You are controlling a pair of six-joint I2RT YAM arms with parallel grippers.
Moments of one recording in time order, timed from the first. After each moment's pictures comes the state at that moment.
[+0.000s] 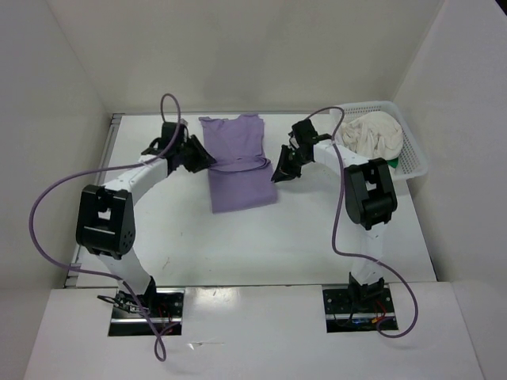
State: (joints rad) left arm -0.16 1.74 1.25 -0.25 0.27 -0.77; right arm 0.31 2.06 1.53 -0.56 -0.42 0.57
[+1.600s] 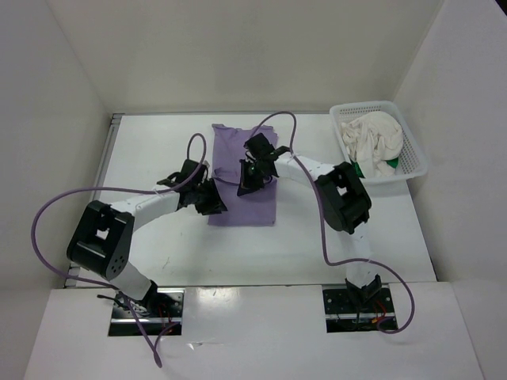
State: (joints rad) left arm -0.38 1.57 0.89 -0.29 0.24 -0.74; right arm 0.61 2.12 1.59 -0.46 -0.34 0.60
